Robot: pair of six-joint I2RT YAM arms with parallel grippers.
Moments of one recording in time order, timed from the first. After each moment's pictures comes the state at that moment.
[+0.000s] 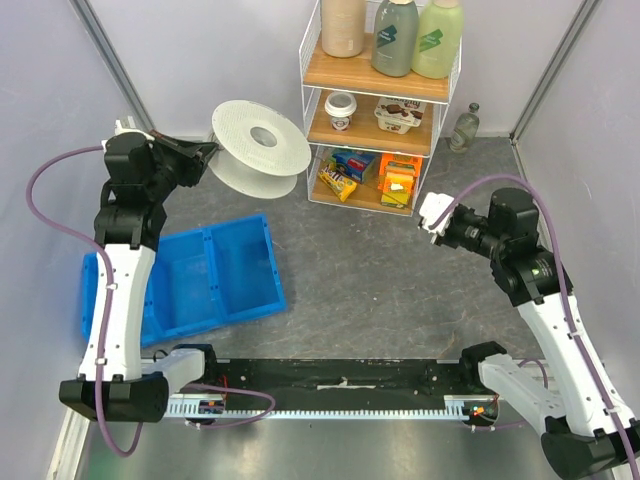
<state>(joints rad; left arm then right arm) -0.01 1.12 1.41 -0.52 0.18 -1.08 0.25 0.85 1.03 -0.54 -0.50 -0.82</state>
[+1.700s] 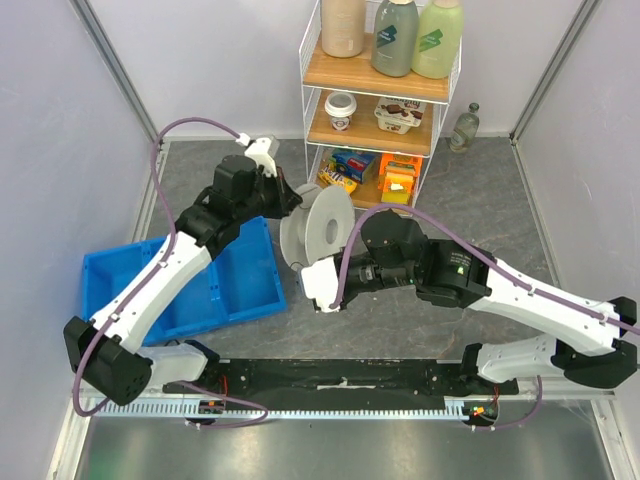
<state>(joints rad) -0.49 1.25 1.22 -0.41 0.09 -0.44 1.21 1.24 1.43 -0.58 -0.35 -0.69</state>
